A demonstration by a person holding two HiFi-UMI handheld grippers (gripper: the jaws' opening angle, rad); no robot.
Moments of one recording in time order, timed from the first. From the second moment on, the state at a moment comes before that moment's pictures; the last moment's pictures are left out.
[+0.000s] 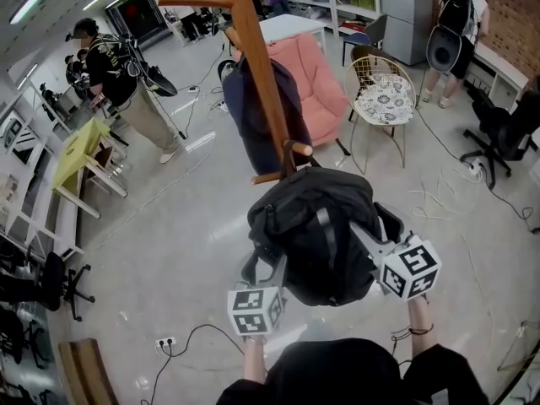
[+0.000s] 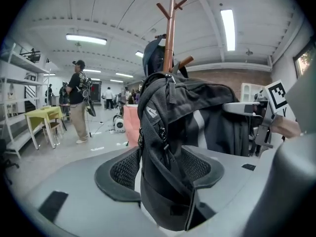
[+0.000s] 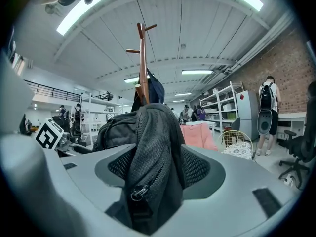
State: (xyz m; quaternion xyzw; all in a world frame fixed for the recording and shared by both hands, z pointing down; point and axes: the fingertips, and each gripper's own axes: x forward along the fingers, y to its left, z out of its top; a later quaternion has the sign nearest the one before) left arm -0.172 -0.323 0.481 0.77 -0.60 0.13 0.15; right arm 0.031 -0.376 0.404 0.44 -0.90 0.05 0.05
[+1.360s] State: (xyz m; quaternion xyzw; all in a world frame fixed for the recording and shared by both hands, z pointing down) left arm -0.145 -0.193 0.428 0.77 -0.63 0.09 0.04; right arm 0.080 -0.252 0.395 0.47 -0.88 0.03 0.00
